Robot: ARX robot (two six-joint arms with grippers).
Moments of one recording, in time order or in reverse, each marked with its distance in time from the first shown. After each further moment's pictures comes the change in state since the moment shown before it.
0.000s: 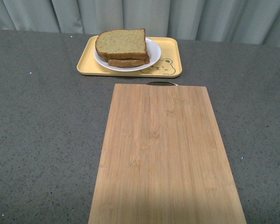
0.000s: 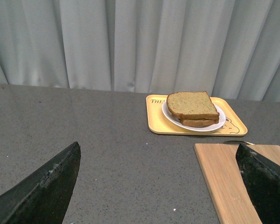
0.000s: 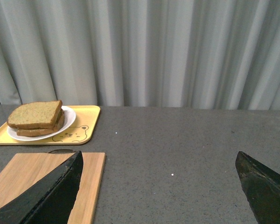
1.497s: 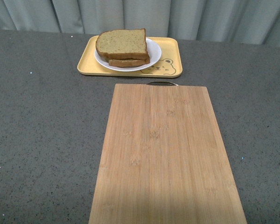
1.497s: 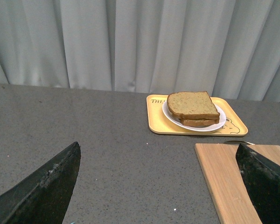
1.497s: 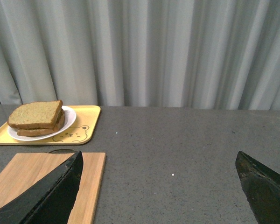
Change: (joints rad) left arm 0.000 0.000 0.000 0.000 0.000 0.000; right arm 0.000 0.000 0.000 0.000 0.000 0.000
